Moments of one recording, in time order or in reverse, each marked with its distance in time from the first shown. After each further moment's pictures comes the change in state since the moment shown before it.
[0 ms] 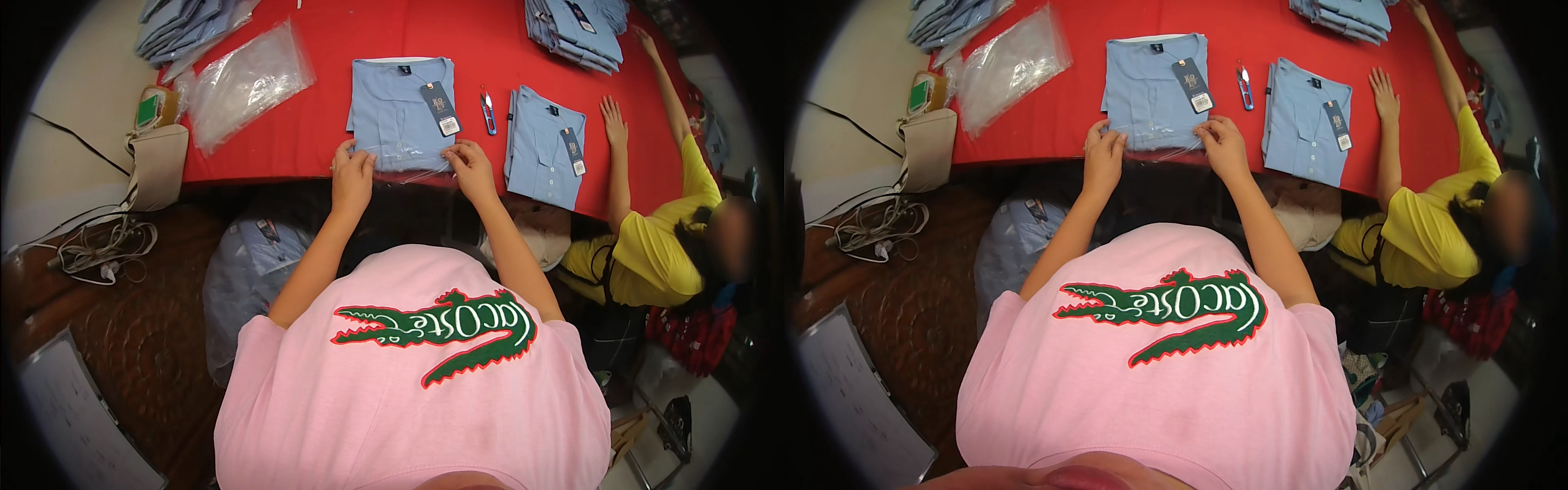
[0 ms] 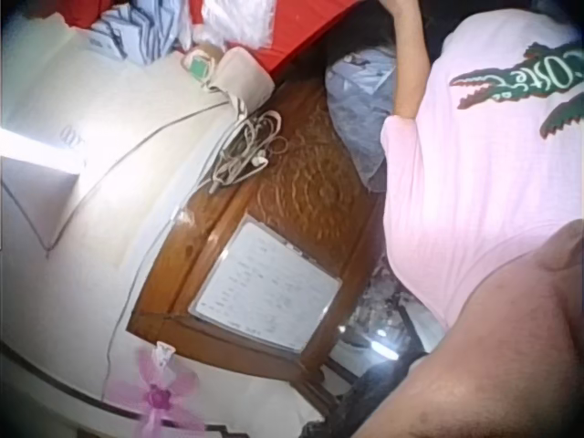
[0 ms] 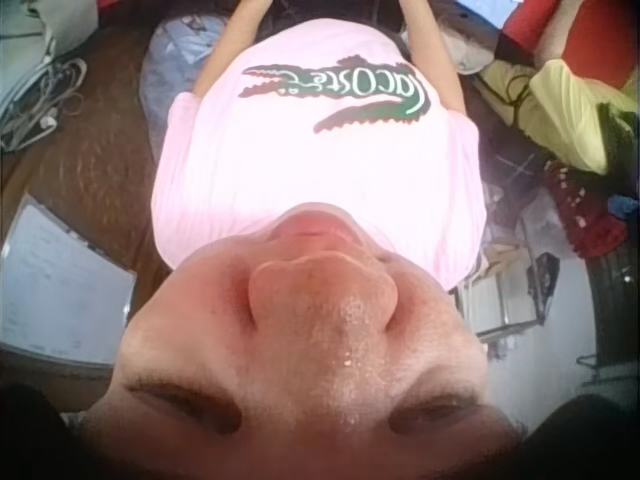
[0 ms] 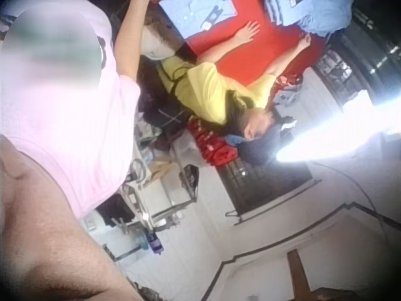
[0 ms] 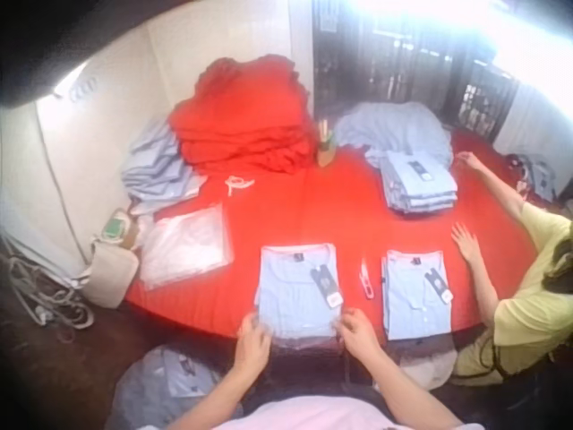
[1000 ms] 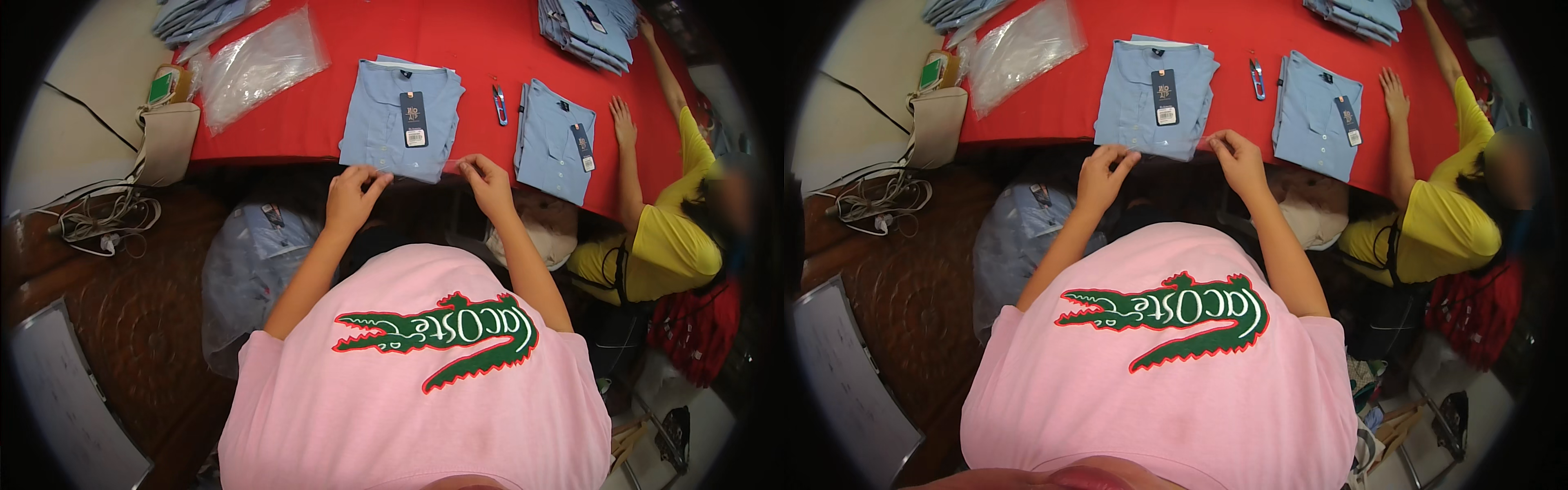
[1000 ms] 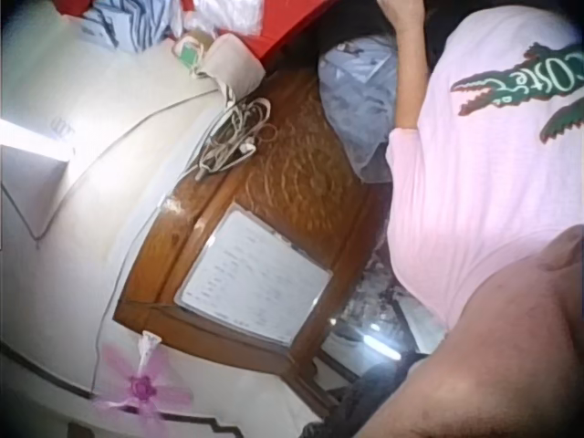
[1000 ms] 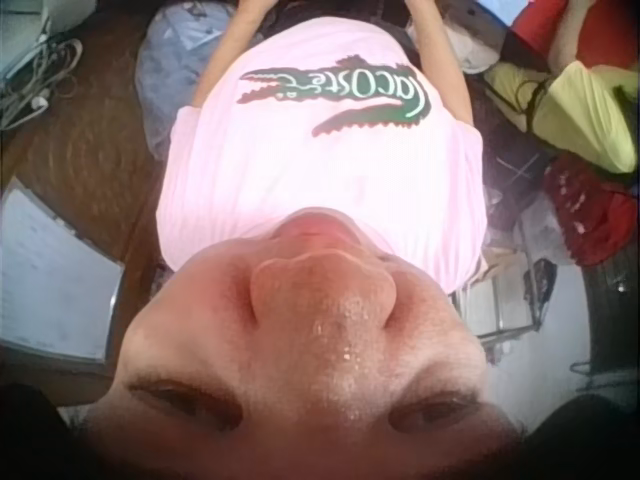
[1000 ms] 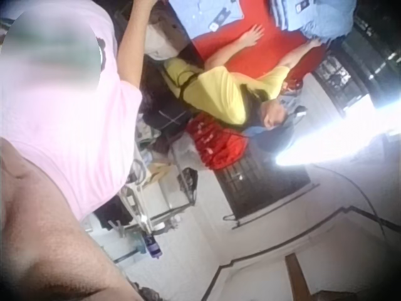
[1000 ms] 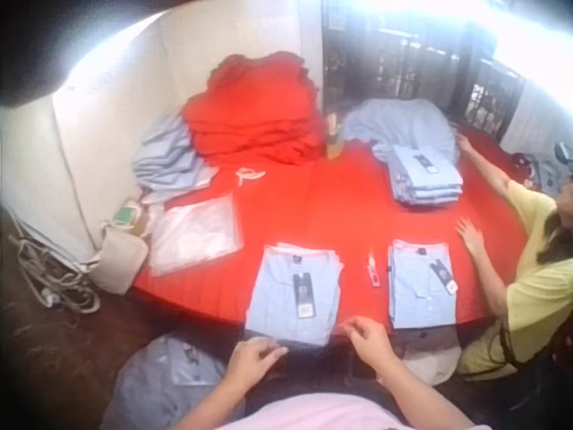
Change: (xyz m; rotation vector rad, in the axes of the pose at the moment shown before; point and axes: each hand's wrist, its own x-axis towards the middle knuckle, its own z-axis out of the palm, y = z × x) left_hand -0.051 0.030 -0.064 -0.149 -0.282 -0.110; right_hand -0.057 -0.028 -0.027 0.085 -0.157 0.061
